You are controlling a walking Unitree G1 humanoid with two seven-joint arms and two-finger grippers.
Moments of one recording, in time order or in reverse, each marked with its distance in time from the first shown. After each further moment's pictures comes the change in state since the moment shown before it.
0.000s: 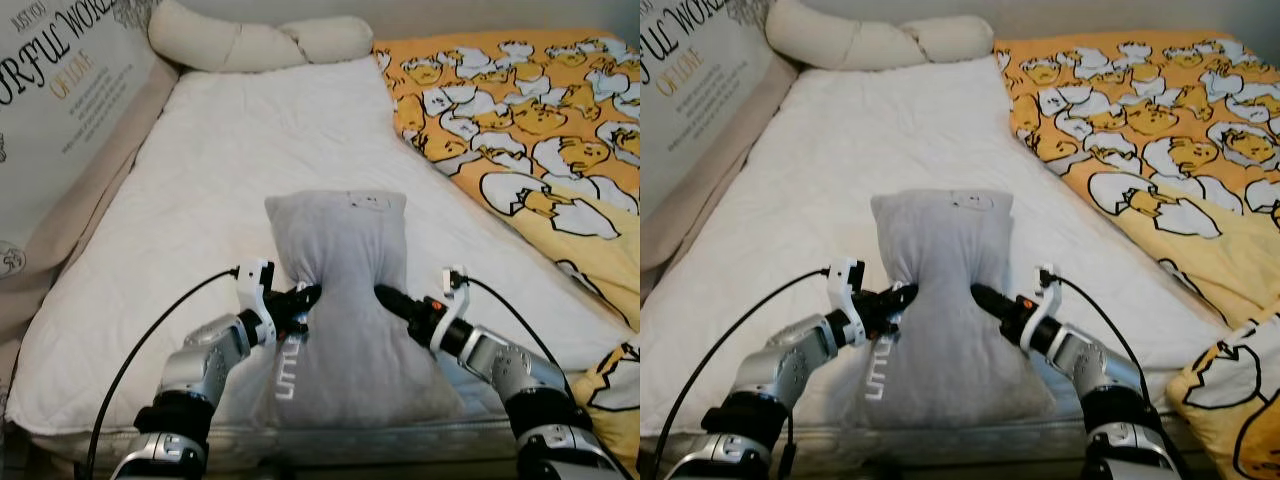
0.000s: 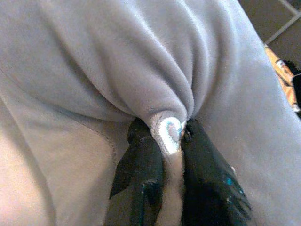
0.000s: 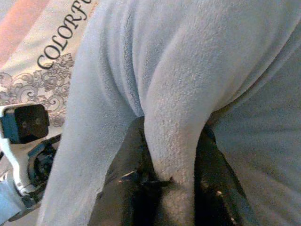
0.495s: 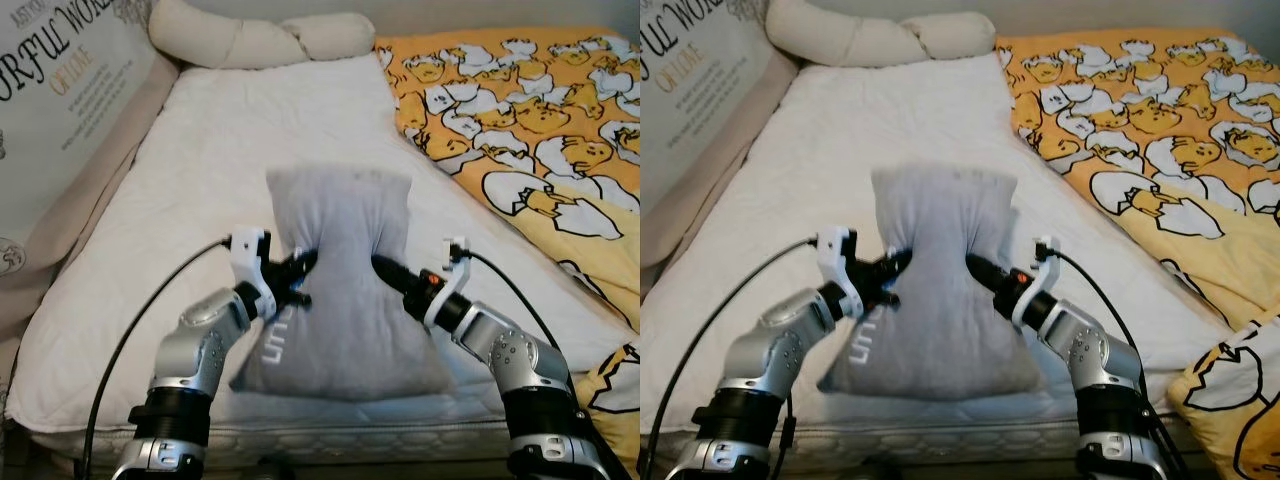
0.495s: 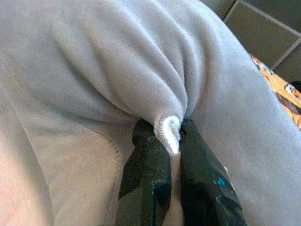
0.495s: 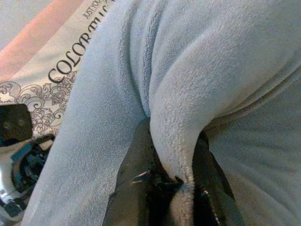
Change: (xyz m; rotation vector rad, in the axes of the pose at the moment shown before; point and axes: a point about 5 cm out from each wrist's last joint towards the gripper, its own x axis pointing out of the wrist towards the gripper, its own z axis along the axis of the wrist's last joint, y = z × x) left arm -0.004 -0.023 0.047 0.124 -0.150 0.029; right arm 0.010 0.038 0.025 -0.119 -0.097 0.027
